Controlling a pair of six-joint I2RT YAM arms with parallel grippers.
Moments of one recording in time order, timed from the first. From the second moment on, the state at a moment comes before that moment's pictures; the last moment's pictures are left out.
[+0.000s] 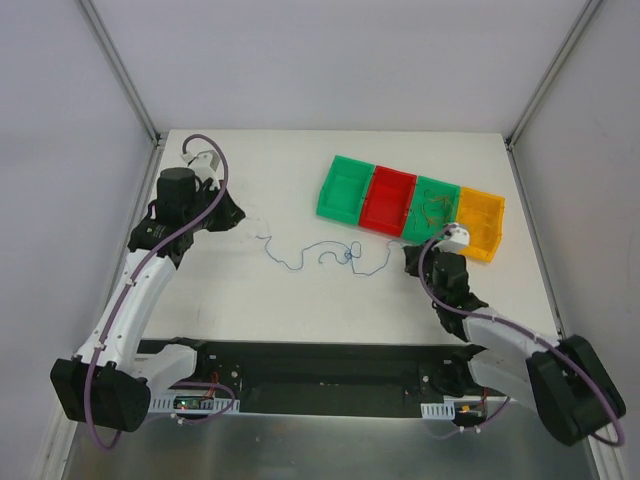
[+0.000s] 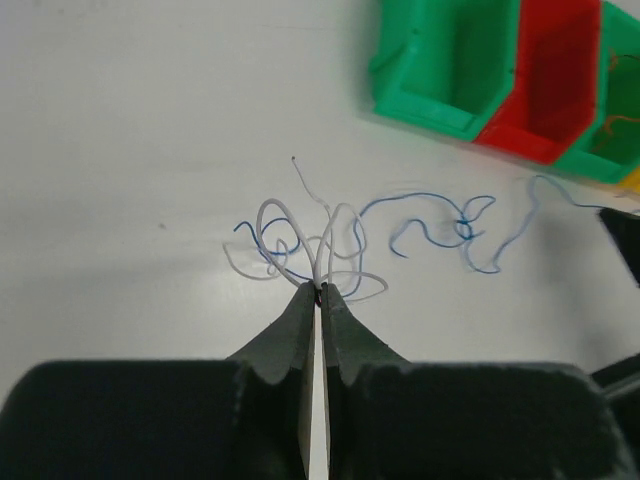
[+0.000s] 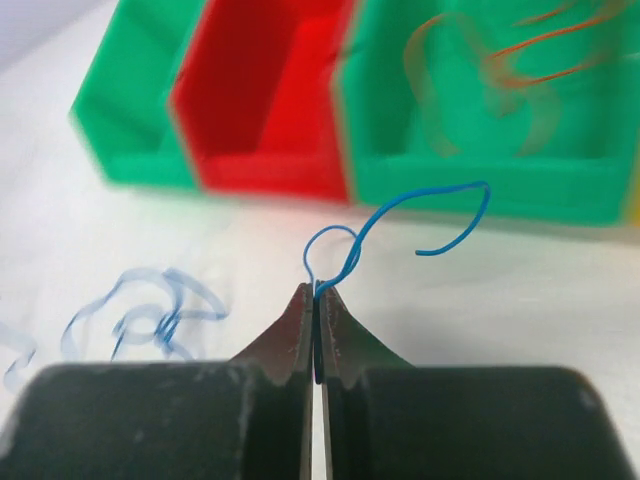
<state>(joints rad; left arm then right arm) -0.16 1.04 1.00 -0.55 0.20 -0.34 0.43 0.95 0.16 0.52 0.31 0.59</state>
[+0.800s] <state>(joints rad) -0.16 0.99 1.08 -0.46 0.58 -0.42 0.79 1.46 0.62 0.54 -0.18 0.24</state>
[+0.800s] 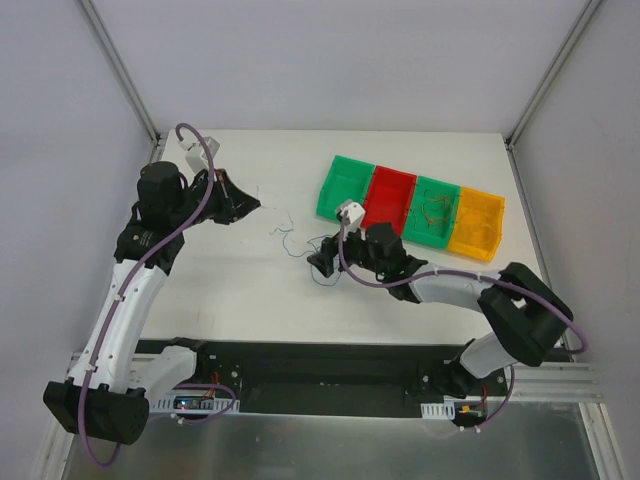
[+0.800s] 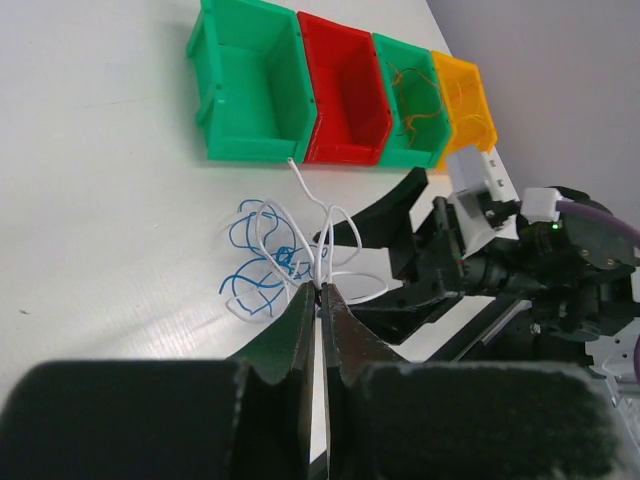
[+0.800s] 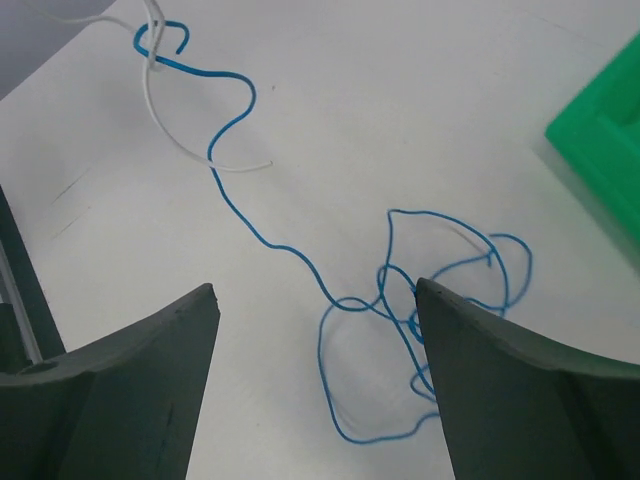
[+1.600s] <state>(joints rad) -0.16 0.96 1.23 -0.45 0.55 -0.45 0.85 1.71 0.86 0.47 -0.16 0.25</state>
